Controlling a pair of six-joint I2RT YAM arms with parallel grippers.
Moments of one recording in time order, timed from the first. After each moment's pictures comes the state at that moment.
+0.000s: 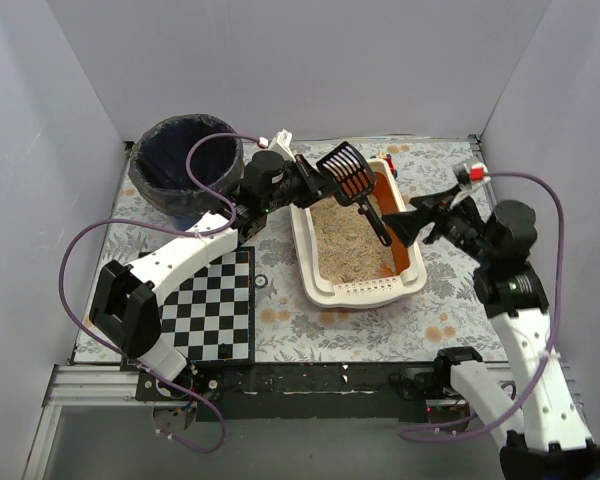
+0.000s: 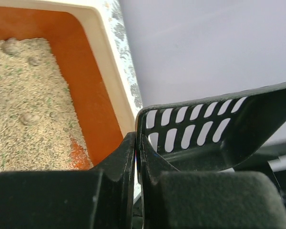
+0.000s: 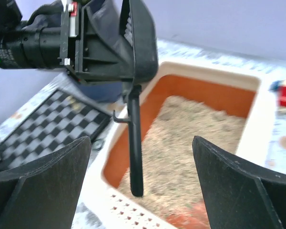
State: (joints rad) left arm -0.68 1.57 1.30 0.06 0.20 -1.01; right arm 0.15 0.83 0.96 -0.26 -0.67 0.26
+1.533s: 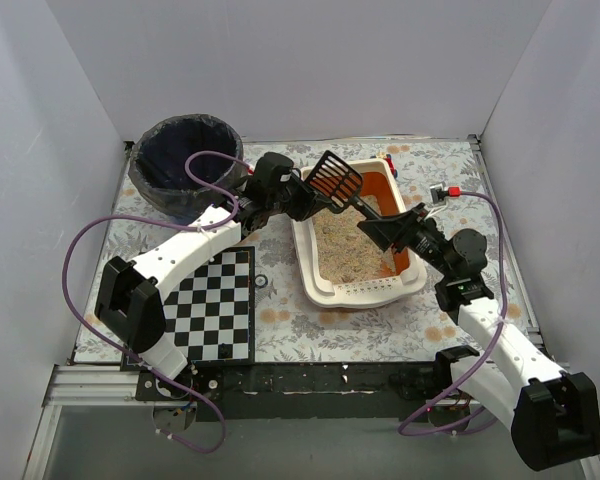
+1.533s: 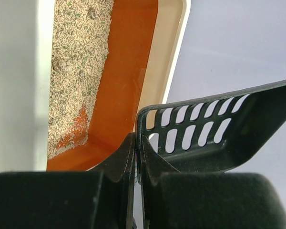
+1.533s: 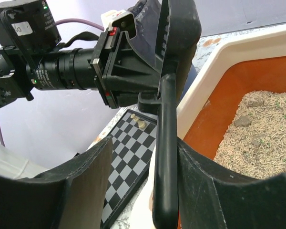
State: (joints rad) left arm -0.68 1.61 1.39 -0.32 0.07 -1.36; right arm 0.27 0.90 0.44 0.64 -0.61 0.81
